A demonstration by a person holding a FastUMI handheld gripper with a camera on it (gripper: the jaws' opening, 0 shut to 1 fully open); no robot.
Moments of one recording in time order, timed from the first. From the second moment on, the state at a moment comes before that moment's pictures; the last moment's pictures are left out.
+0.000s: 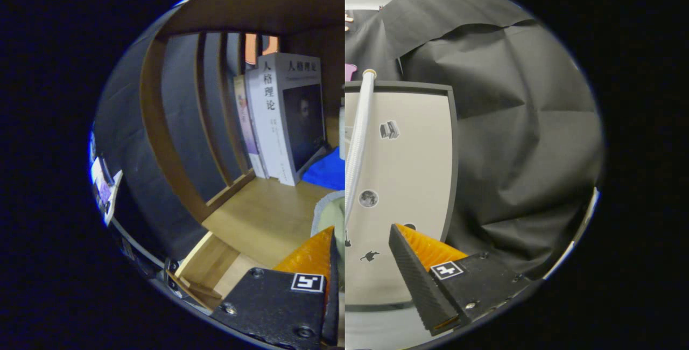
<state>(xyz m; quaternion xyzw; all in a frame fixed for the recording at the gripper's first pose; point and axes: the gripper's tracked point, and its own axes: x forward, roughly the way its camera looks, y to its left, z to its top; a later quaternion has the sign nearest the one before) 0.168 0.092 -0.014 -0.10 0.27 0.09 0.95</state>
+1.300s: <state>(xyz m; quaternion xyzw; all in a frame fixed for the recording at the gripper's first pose) 0.175 0.075 -0.015 -0.06 0.23 0.07 0.97</state>
